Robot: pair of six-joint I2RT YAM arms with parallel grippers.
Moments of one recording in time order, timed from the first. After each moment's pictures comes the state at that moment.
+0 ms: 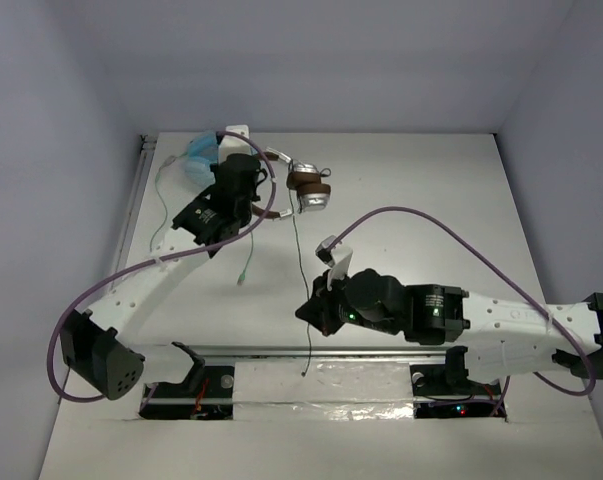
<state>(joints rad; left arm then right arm) -0.56 1.29 1.28 -0.42 -0.61 -0.30 1.39 1.11 1.00 -0.31 0.27 0.66</state>
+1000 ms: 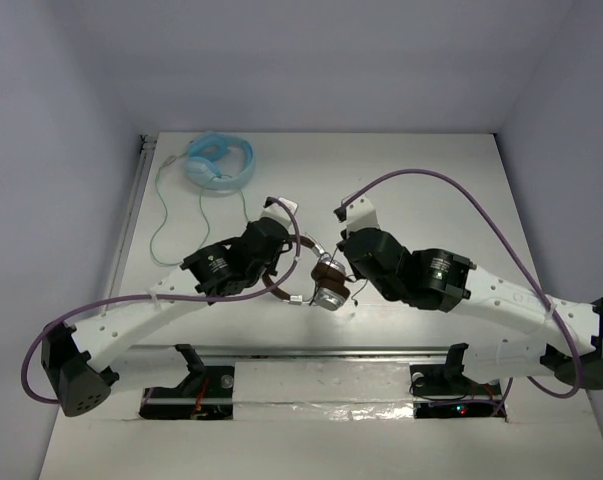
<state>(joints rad) -0.92 1.11 1.01 -0.67 -0.51 -0.27 1.17 1.19 1.25 -0.74 0.71 0.28</state>
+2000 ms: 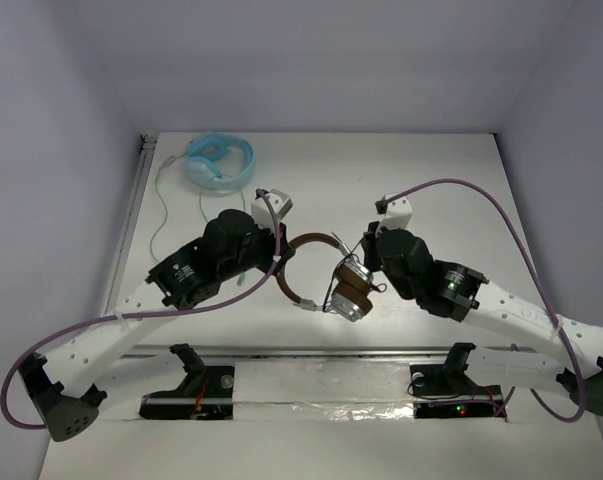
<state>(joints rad) -0.85 0.96 1.01 -0.52 -0.03 -0.27 1.01 1.03 0.95 -0.41 0.69 0.40</state>
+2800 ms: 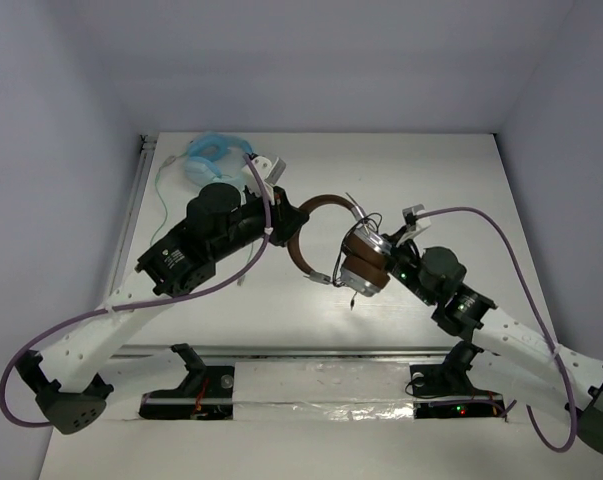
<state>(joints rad) -0.82 1.01 1.21 -0.41 0.05 -0.34 0.78 0.80 0.52 0.24 0.10 0.51</state>
